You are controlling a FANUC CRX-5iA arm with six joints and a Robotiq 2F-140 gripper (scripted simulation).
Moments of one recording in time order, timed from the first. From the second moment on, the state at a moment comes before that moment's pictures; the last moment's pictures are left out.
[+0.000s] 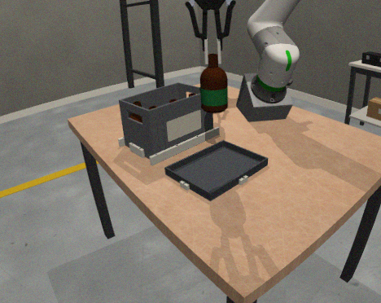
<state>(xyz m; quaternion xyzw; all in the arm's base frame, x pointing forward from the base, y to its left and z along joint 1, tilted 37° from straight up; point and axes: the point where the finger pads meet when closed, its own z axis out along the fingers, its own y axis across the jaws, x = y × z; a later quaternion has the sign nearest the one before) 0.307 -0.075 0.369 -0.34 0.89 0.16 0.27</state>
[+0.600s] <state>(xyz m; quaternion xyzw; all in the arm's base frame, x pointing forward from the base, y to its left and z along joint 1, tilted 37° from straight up) 0.310 -0.068 0.375 -0.34 0.89 0.16 0.27</state>
